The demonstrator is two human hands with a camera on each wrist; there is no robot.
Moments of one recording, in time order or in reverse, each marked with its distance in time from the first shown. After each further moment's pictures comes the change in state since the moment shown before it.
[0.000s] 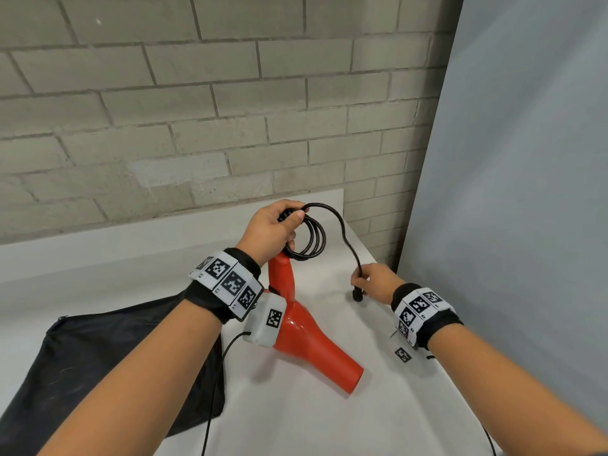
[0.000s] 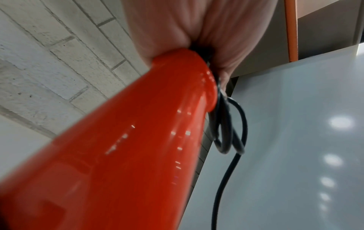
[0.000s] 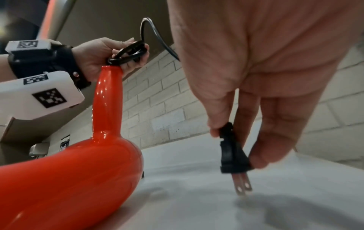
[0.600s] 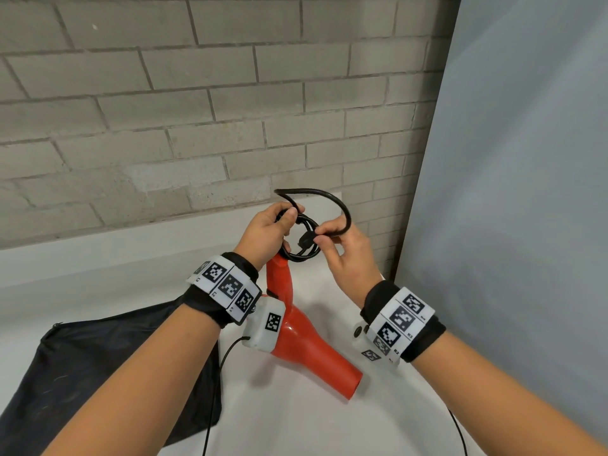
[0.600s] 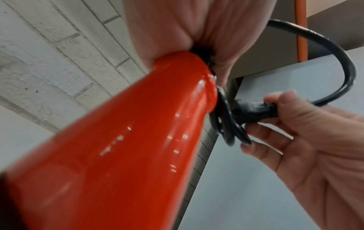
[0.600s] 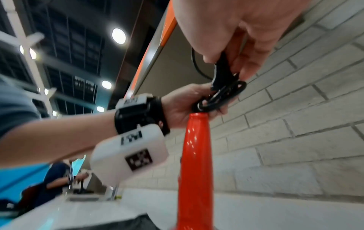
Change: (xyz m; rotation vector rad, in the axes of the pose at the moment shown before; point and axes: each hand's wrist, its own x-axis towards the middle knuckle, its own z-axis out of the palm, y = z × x) left_hand 0.001 0.005 0.000 0.118 0.032 0.030; right_hand -0.035 -0.093 0.000 0.379 0.581 -0.741
